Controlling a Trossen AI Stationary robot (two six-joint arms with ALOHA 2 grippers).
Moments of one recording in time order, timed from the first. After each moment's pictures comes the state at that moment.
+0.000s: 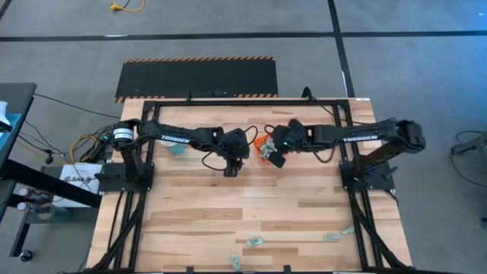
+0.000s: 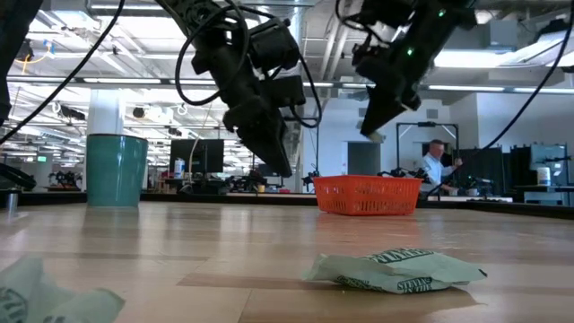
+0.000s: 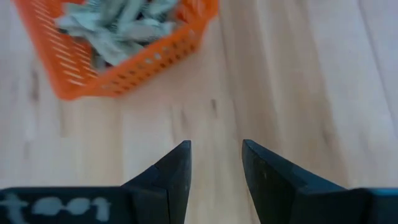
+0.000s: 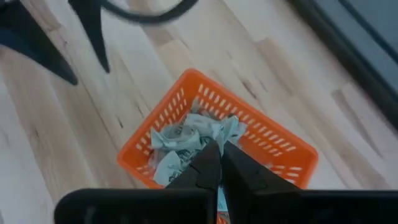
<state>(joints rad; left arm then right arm) 0.17 1.83 1.19 -0.33 0.09 0.28 -0.10 1.43 0.98 -0.53 0.31 0.26</state>
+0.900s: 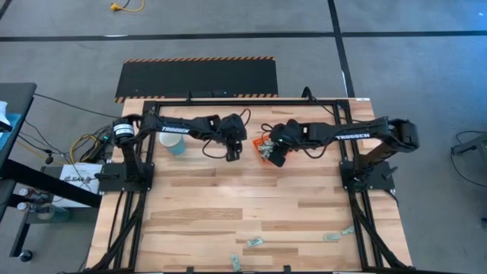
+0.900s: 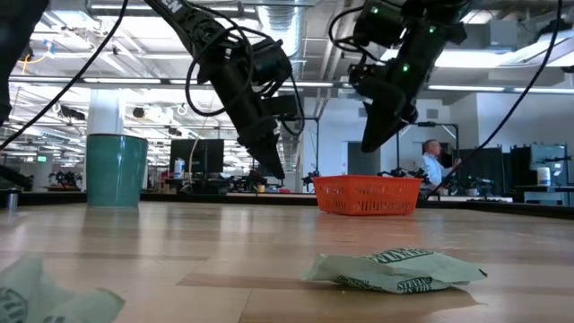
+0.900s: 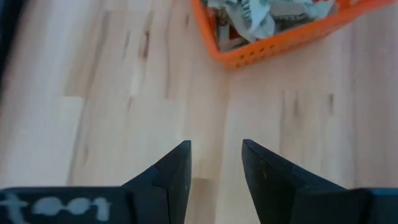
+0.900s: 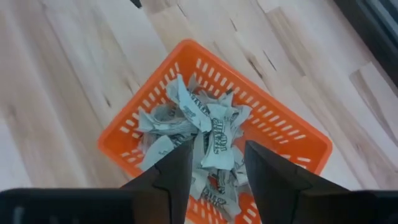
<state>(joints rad) 0.31 1.84 1.19 -0.30 0.00 0.22 -0.16 1.49 0.98 -0.54 0.23 0.21</state>
